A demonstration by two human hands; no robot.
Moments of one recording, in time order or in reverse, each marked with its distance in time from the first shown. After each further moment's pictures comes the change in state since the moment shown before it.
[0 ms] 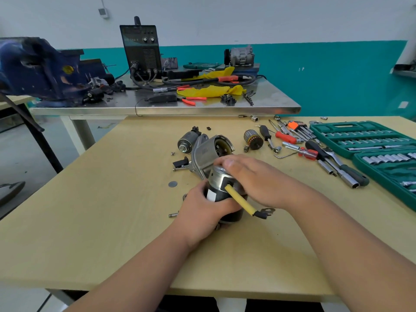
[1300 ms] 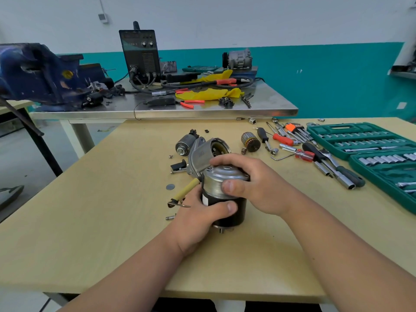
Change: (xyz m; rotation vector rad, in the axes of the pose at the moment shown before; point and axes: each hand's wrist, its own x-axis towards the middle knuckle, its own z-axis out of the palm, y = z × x) left_hand -0.001 -0.002 0.001 -0.113 -0.072 0.128; right_hand -0.008 0.005 0.001 0.317 0.024 -0.243
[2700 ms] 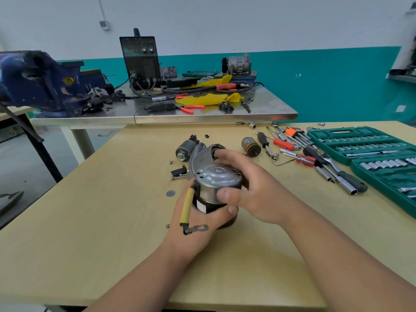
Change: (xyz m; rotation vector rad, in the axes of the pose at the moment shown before) left_hand -0.003 0.010 0.001 0.237 0.178 0.288; right_hand 0.002 0.000 0.005 -0.051 0.076 0.011
